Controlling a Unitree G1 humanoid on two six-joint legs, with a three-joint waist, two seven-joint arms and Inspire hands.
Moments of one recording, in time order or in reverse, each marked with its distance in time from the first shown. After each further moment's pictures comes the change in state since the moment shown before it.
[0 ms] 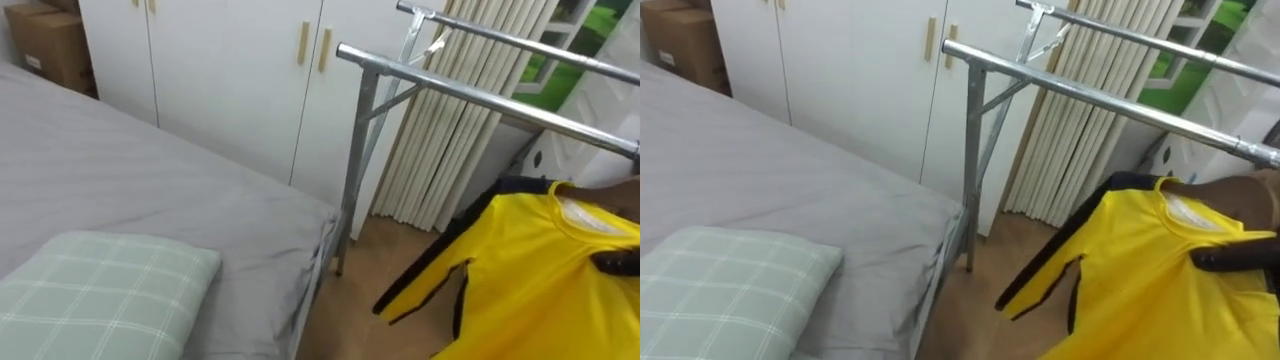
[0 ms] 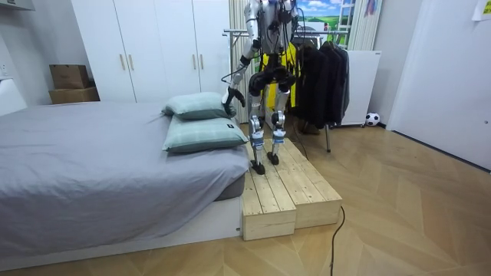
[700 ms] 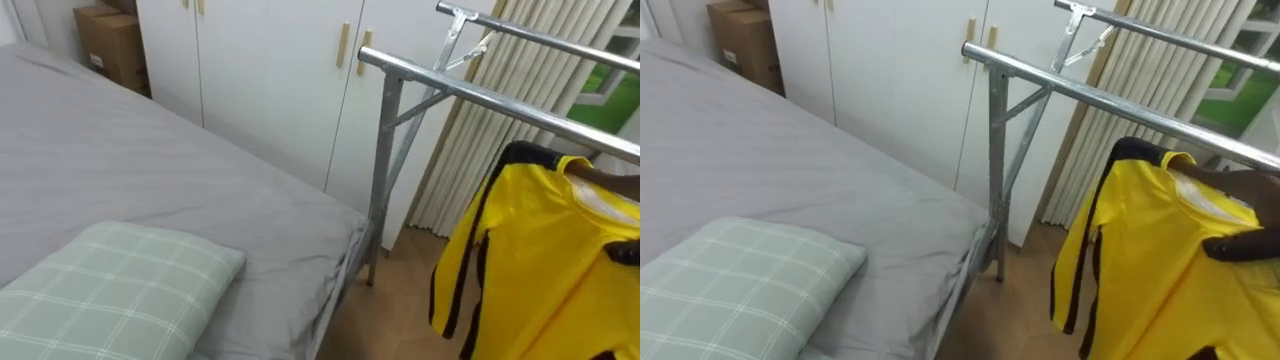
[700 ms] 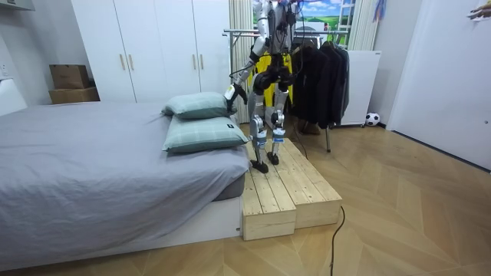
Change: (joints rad) left arm 0.012 0.001 0.050 -0.010 0.004 -0.027 0.025; right arm 0.027 -0.022 -0.002 -0.030 0.015 -0.044 0.000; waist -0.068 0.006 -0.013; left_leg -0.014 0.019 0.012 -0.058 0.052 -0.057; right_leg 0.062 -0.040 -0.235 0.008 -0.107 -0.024
